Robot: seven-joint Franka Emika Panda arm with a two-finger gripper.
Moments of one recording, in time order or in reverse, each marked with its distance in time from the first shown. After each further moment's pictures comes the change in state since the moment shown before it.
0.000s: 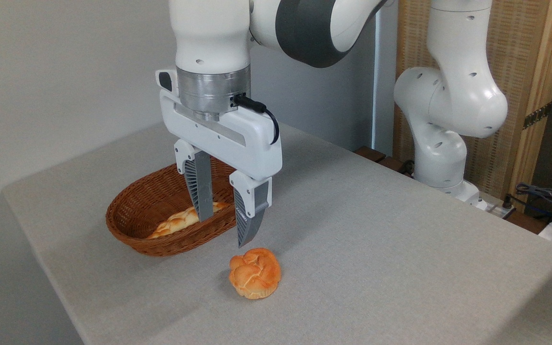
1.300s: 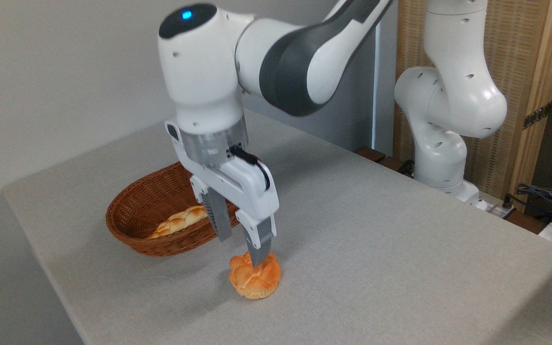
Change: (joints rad) arm -0.026 0.075 -0.008 -0.087 0.000 -0.006 0.067
